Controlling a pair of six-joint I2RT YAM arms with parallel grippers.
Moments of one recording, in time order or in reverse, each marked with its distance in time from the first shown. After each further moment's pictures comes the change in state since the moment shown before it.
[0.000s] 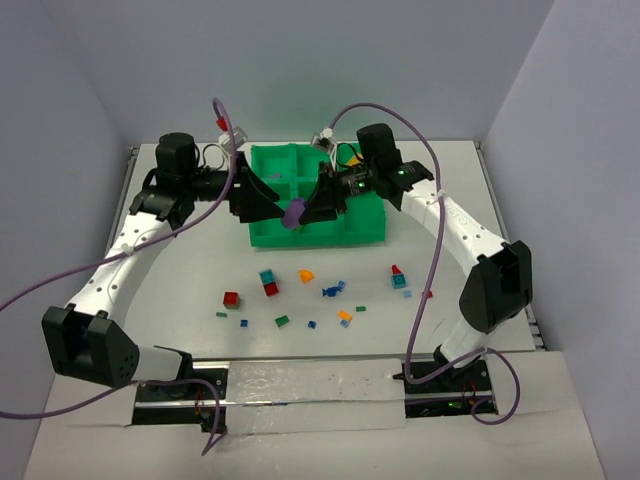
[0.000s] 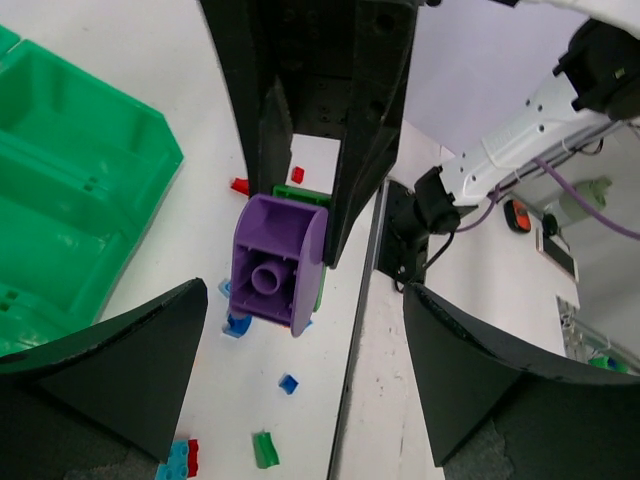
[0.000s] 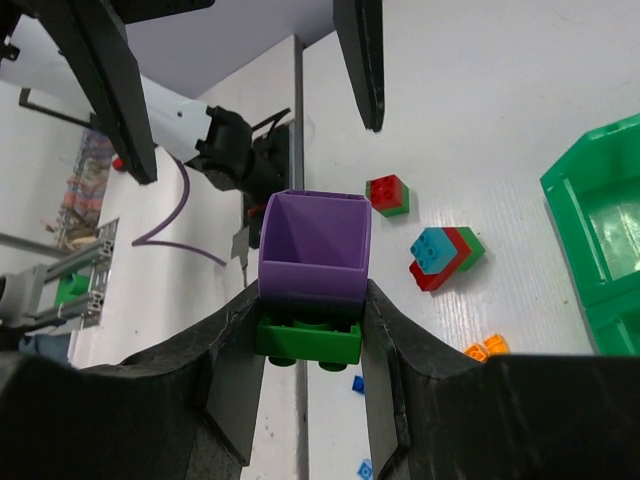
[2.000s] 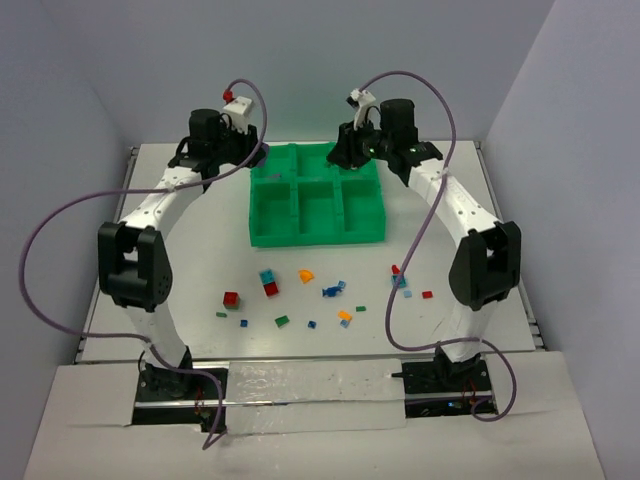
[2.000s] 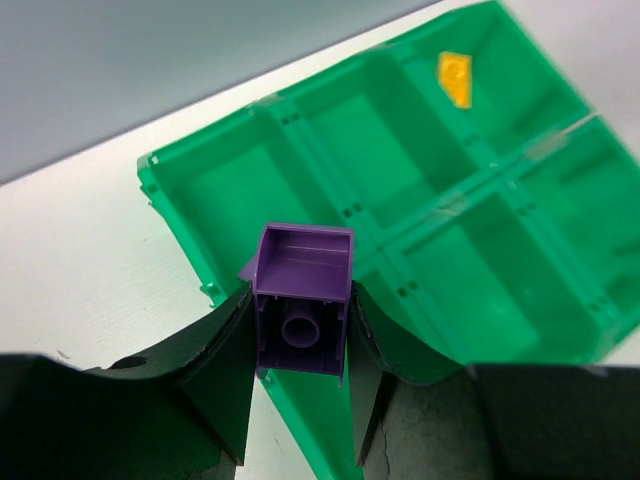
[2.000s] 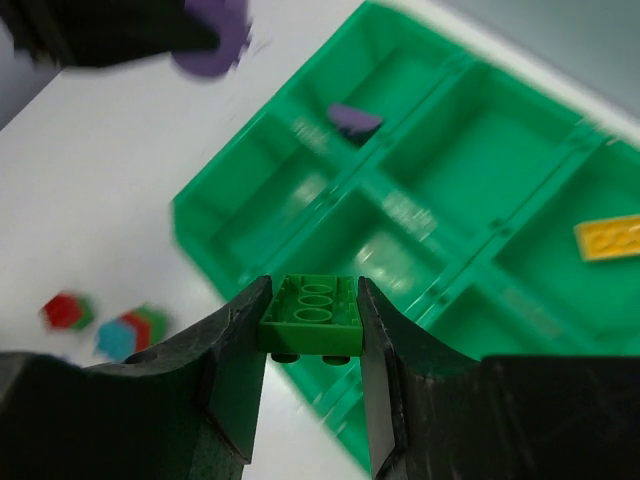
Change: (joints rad) left arm 0.026 0.454 0.287 0.119 -0.794 0.254; right arm -0.155 0.120 0.127 0.114 0.576 -0.055
